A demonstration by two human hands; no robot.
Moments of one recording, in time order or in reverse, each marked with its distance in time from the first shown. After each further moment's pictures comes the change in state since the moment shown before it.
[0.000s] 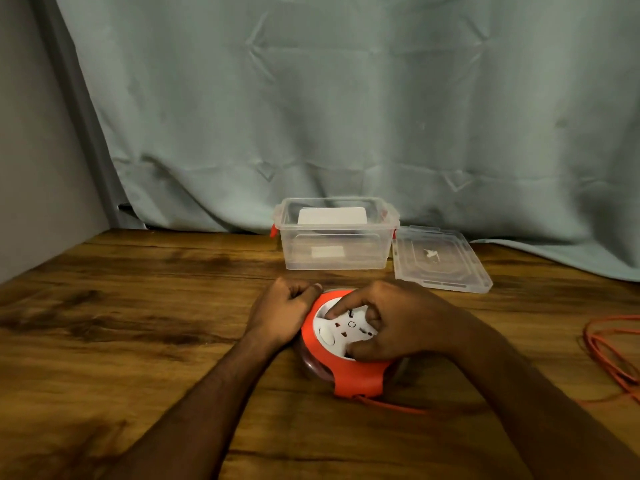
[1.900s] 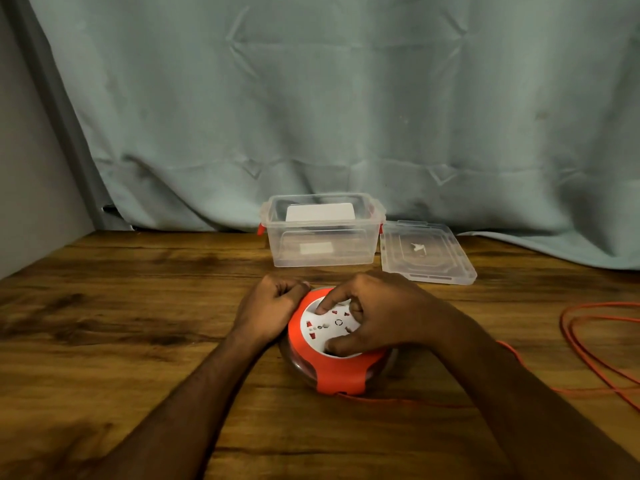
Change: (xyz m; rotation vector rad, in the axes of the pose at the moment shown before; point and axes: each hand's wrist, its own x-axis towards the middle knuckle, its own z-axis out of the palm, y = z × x) left_hand -0.006 0.012 -0.003 0.042 -0.028 -0.047; right_hand 0.006 0.006 0.009 -0.008 0.058 0.044
